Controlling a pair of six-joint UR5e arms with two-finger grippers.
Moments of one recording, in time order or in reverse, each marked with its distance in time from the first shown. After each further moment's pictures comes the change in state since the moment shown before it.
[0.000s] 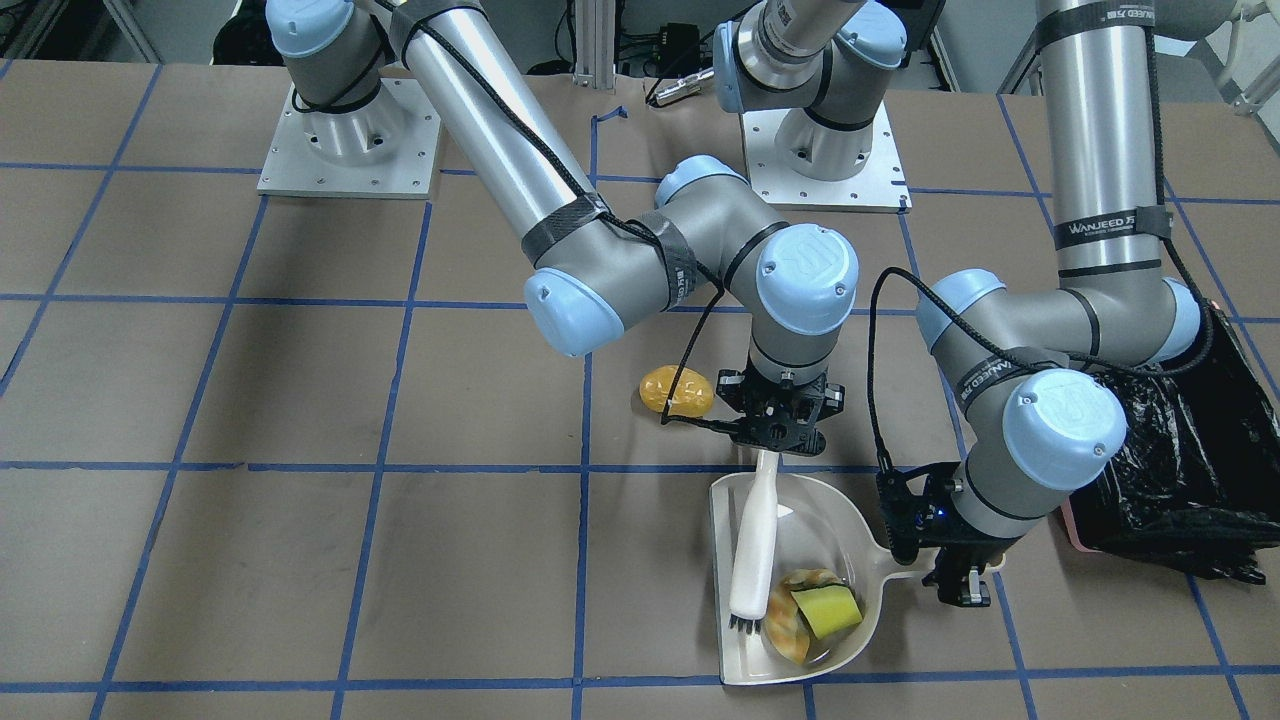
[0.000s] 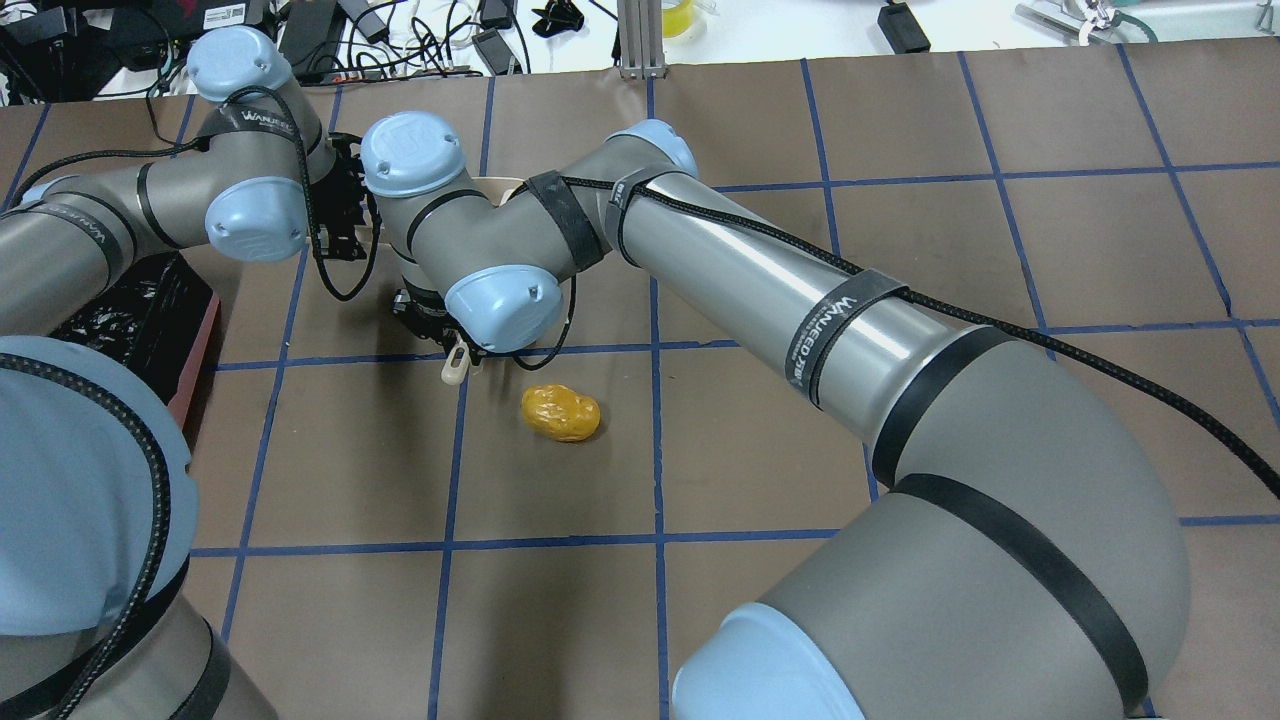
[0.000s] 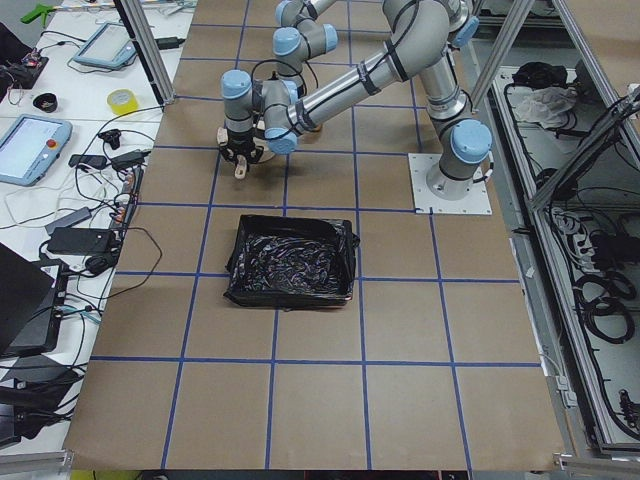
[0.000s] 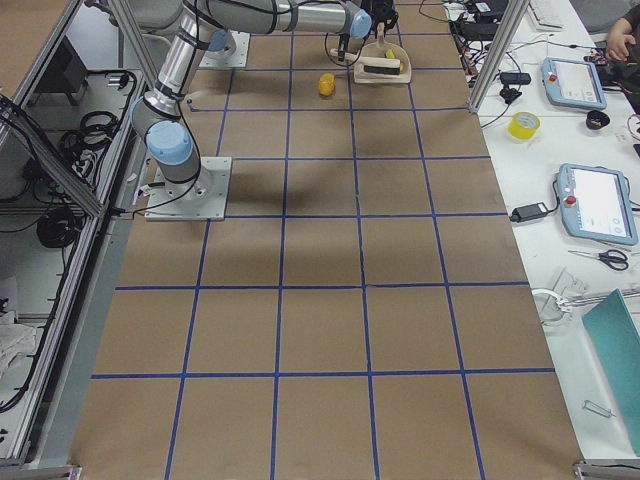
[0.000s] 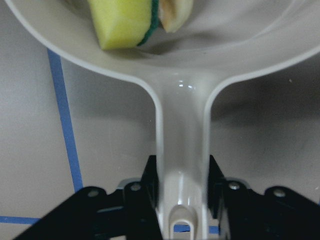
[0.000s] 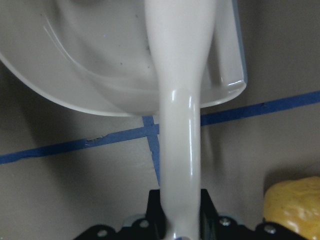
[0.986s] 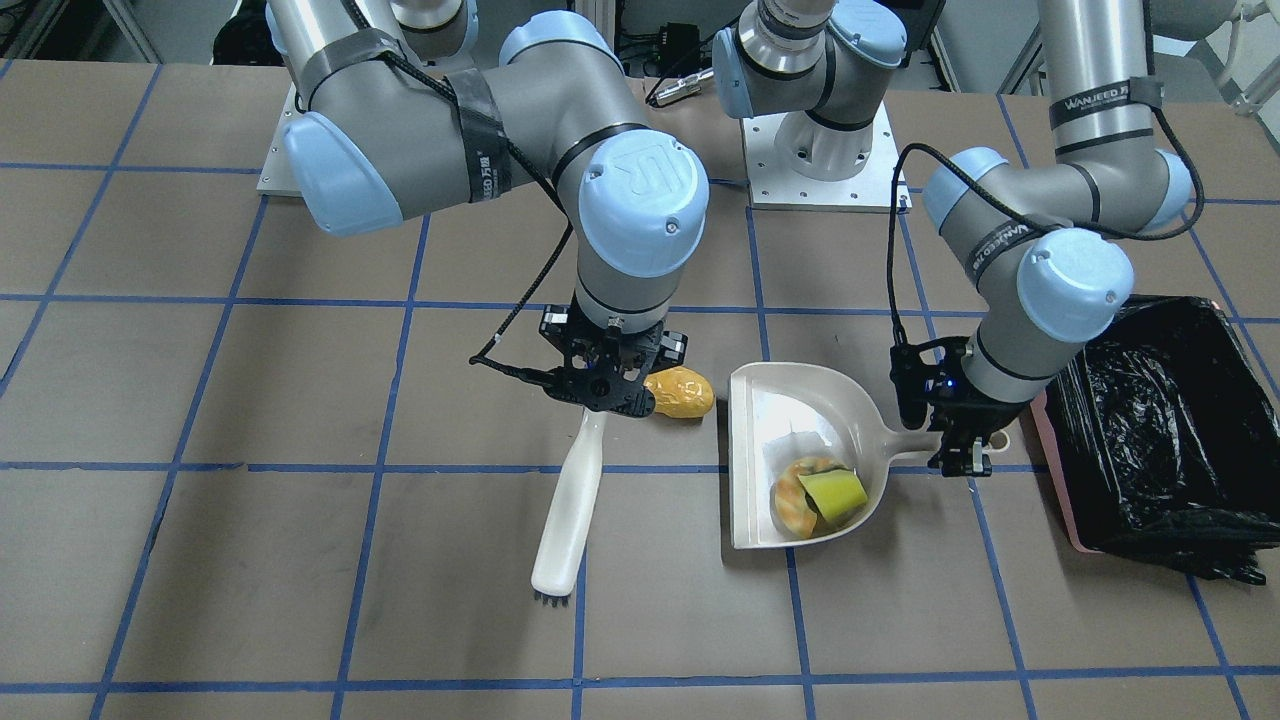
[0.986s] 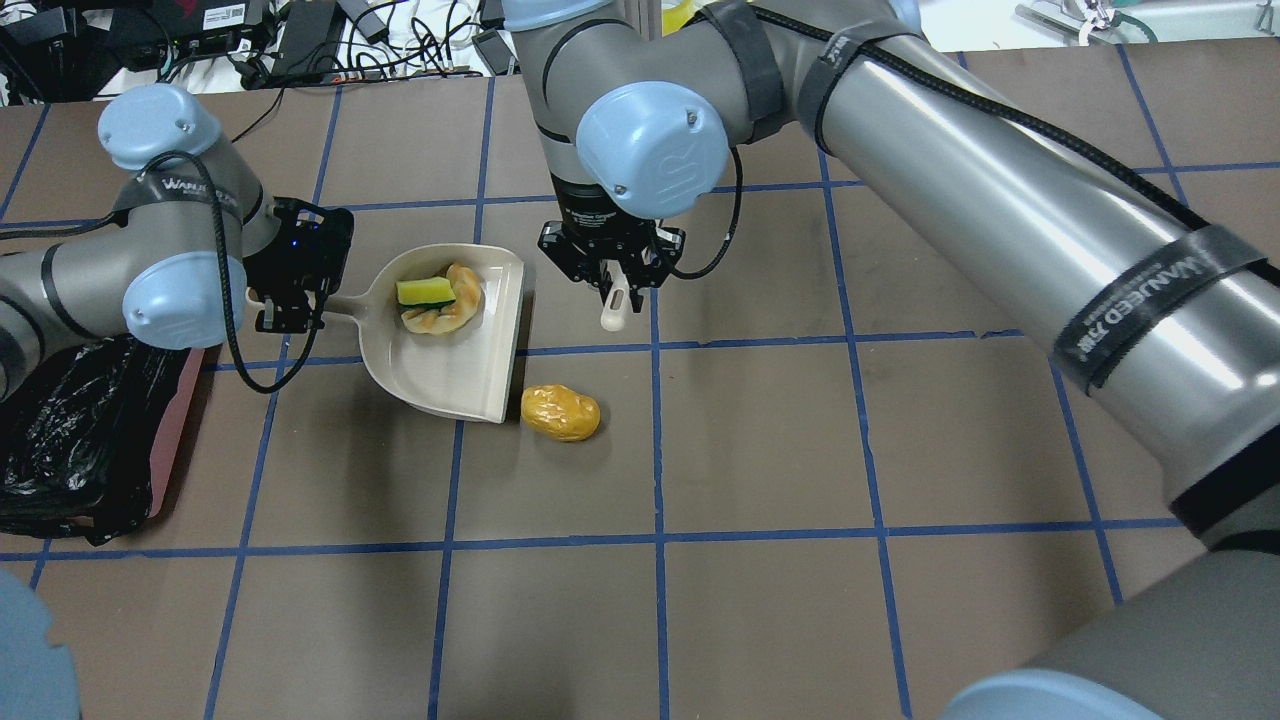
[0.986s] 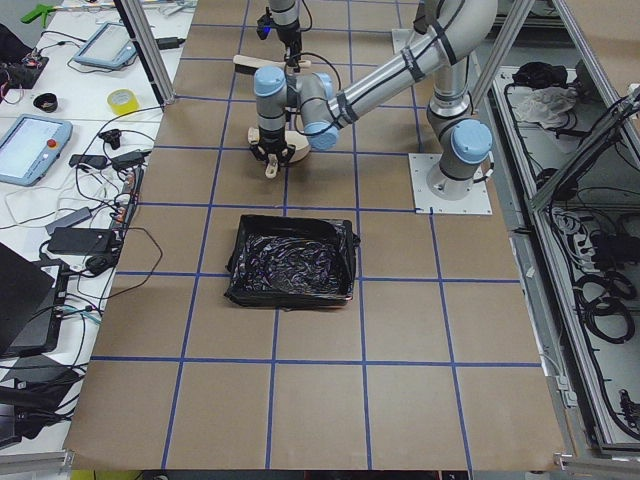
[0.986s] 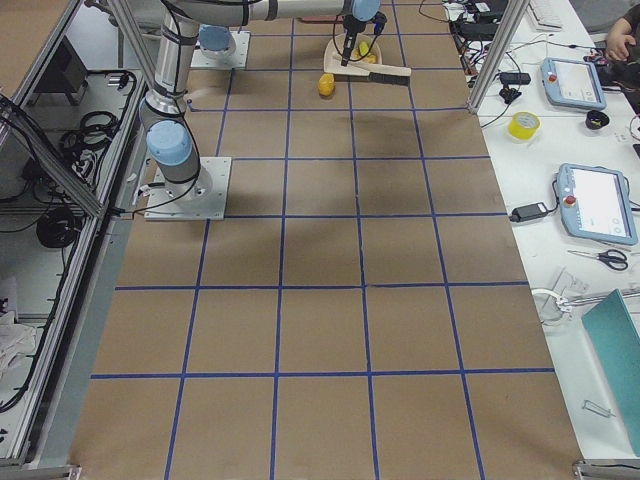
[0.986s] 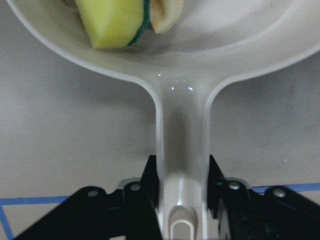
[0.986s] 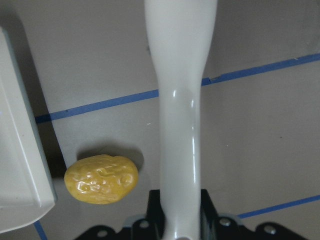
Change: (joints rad) left arm 0.090 0.308 -0.346 -0.013 -0.002 0.145; right arm -0.189 -0.286 0.126 0.372 -0.117 -0.199
